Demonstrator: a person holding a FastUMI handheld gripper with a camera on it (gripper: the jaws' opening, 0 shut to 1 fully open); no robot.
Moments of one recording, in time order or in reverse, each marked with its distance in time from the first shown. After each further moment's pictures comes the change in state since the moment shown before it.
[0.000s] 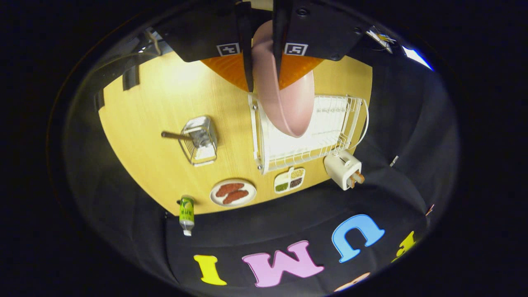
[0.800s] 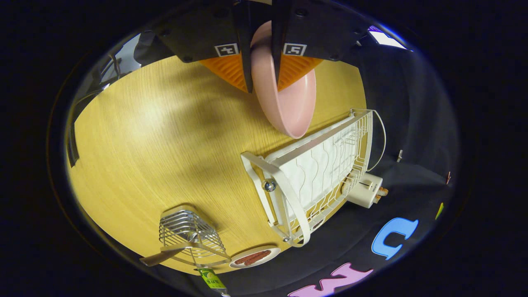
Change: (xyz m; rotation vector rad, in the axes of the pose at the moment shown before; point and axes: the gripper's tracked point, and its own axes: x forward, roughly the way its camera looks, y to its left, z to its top) arm 0.117 0.006 -0.106 0.274 0.204 0.110
